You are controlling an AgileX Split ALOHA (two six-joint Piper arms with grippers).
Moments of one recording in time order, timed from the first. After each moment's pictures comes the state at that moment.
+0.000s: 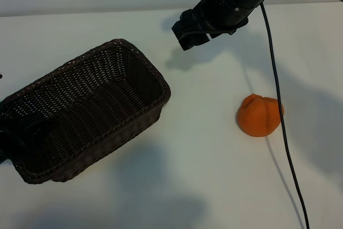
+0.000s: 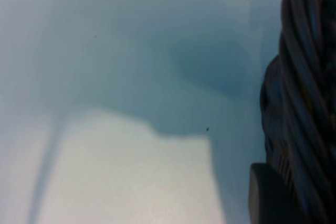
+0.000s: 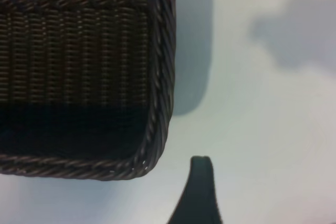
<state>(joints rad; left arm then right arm) 0.00 1.36 -0.46 0.09 0.33 -0.63 0.39 1.88 -1.65 0.28 0.93 -0.15</state>
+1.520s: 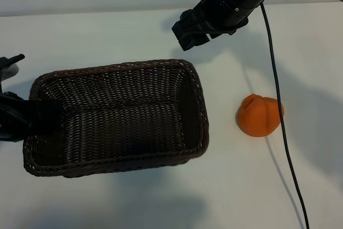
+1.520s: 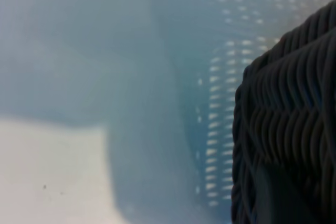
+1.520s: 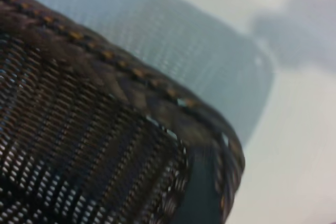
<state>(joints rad) 0.09 1.39 -0.59 -0.61 0.48 0.36 0.39 1.88 -1.65 0.28 0.94 -0.15</state>
